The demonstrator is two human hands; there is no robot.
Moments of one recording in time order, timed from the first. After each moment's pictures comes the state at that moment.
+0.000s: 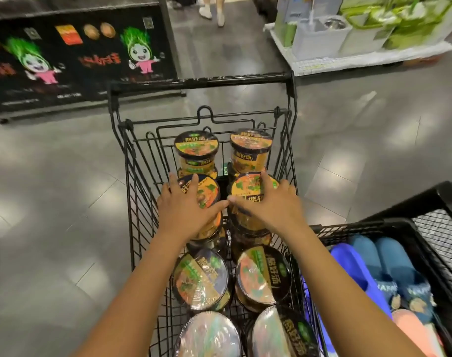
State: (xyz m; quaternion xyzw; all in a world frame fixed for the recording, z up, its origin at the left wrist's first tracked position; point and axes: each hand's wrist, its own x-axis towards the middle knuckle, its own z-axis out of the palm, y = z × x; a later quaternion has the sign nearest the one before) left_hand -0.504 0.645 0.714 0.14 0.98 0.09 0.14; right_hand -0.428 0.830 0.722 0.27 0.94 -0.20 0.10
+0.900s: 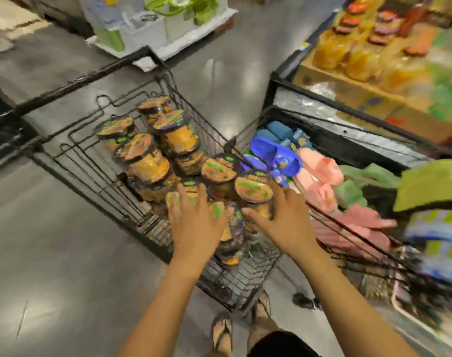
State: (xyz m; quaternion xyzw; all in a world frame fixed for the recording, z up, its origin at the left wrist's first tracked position) left_hand -0.331 0.508 0.741 0.49 0.85 0.14 0.15; right_hand -0.159 0.586 0.737 0.56 0.80 -0.16 -0.15
